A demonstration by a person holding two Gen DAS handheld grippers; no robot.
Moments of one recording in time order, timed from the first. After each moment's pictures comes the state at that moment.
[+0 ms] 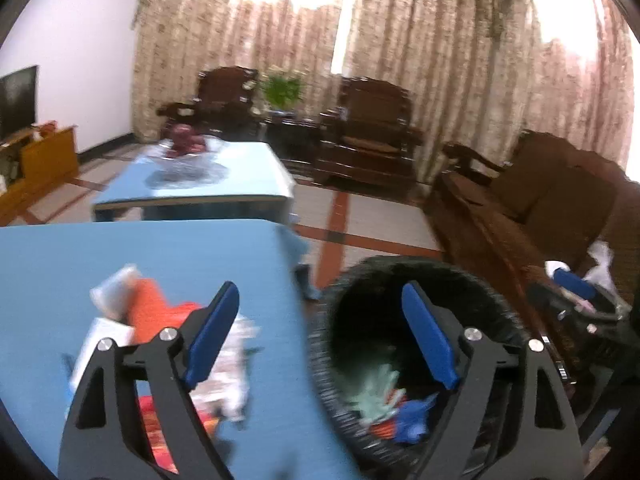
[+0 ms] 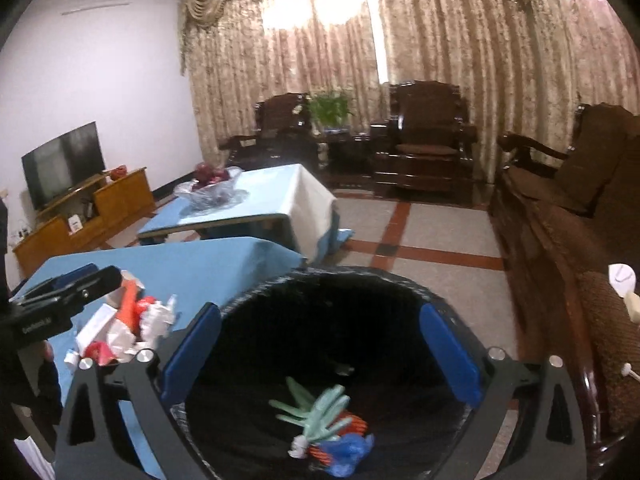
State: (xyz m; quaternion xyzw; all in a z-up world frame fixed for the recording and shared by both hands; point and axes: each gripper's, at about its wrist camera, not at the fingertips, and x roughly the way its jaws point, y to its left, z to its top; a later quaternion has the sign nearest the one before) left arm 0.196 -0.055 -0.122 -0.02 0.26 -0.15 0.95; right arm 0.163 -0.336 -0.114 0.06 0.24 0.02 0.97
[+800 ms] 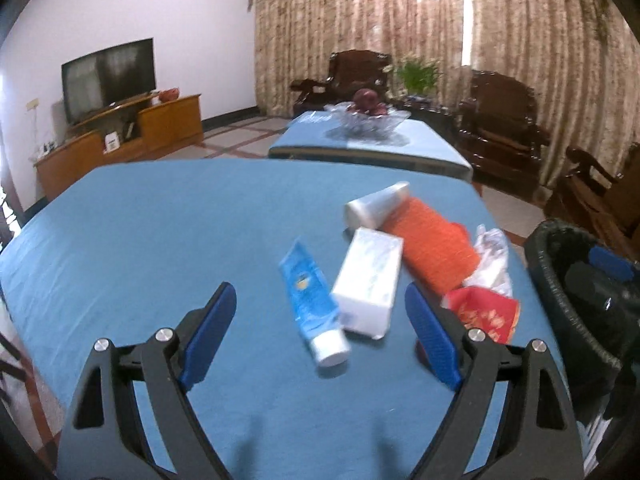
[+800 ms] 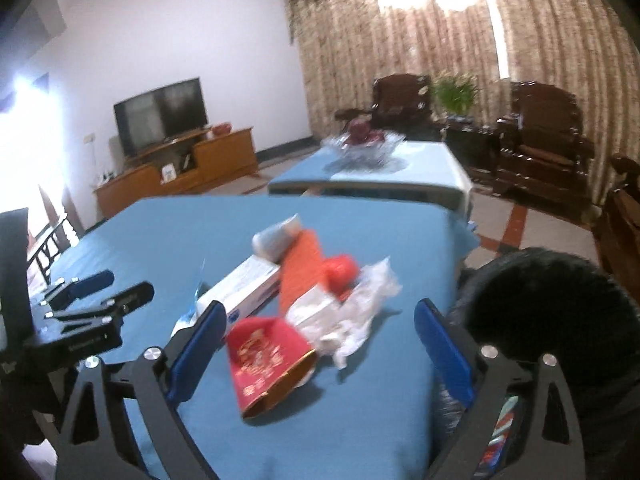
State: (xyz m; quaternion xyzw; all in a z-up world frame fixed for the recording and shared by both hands) left arm 0.123 0.151 -0.161 -0.03 0.30 0.07 0.95; right arm 0.172 -0.104 -0.157 0.02 0.28 0.21 0.94
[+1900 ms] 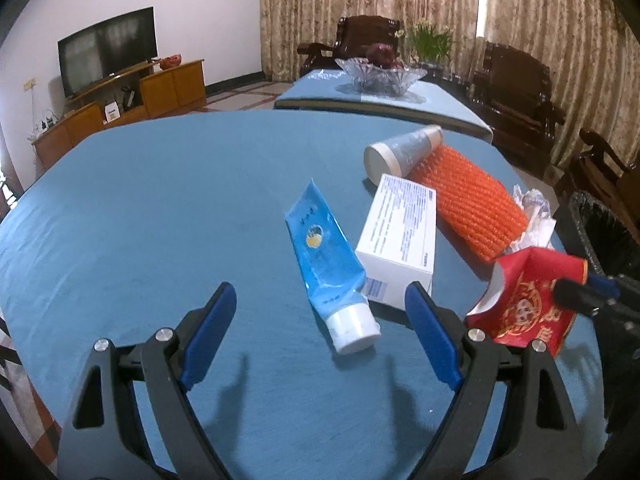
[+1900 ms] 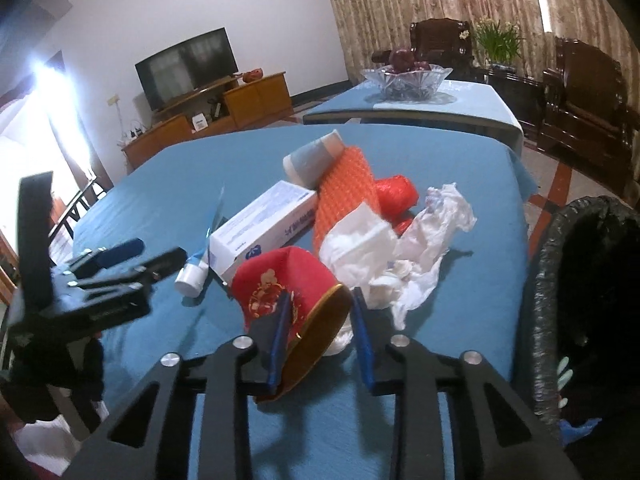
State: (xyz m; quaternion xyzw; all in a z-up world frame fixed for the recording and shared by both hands) left arm 0.159 0.151 -0.214 -0.03 0.37 0.08 0.93; right arm 0.197 -0.087 -0.203 0.02 0.37 0.27 0.89
